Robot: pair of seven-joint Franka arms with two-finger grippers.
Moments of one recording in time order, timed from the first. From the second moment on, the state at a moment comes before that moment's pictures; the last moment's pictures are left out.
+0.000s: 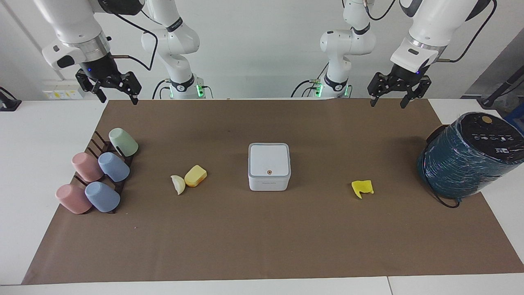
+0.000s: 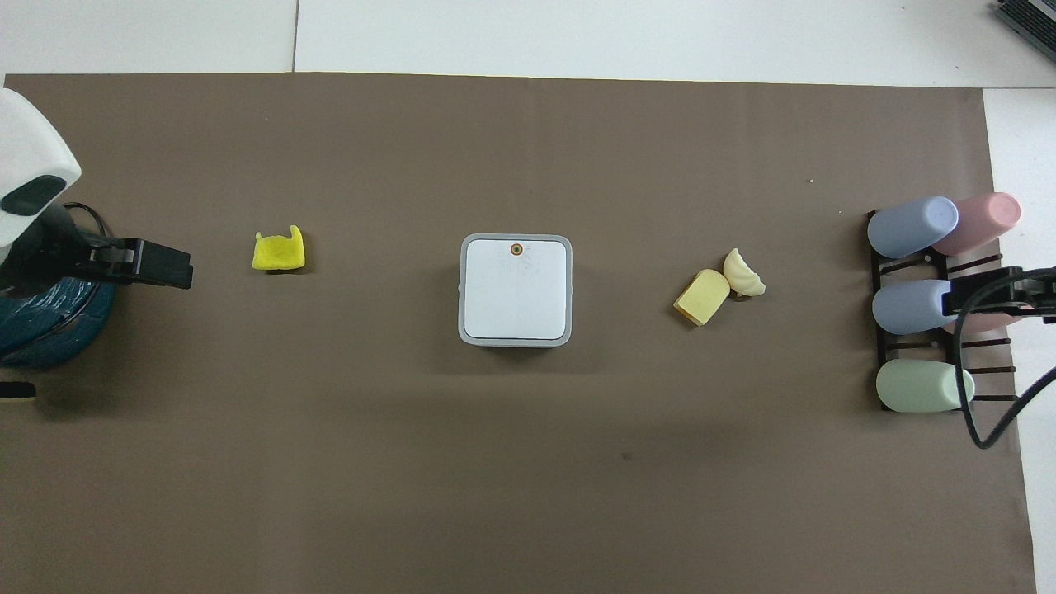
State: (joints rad) left arm -0.13 -0.06 -0.05 -1.59 -0.03 1.58 -0.02; right arm 0.02 -0.13 -0.07 -1.70 -0.03 1.57 0.06
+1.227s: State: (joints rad) left arm -0.52 0.27 -0.06 -1.62 -0.02 2.05 -0.24; right arm 0.22 0.21 -0.05 -1.91 0.06 2.20 0.68
